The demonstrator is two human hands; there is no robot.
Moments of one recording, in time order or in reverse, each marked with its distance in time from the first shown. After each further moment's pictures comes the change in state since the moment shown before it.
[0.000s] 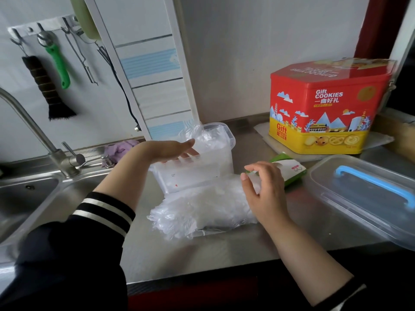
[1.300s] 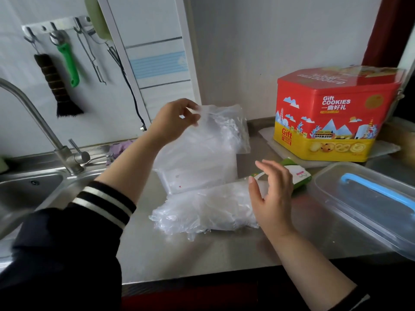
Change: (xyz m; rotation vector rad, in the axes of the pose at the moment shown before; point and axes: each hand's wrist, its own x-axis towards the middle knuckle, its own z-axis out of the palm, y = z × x) left_hand 0.005 0.013 -0.024 -0.190 0.825 0.455; right_hand -0.001 -0.007 -0.004 -0.009 0.126 -0.075
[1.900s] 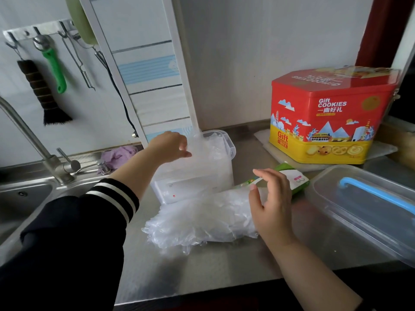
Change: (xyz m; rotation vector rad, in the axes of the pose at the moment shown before) left_hand 0.023 -0.062 0.036 0.690 -0.390 -0.054; right_hand 0.001 0.009 0.001 0.039 -0.039 0.070
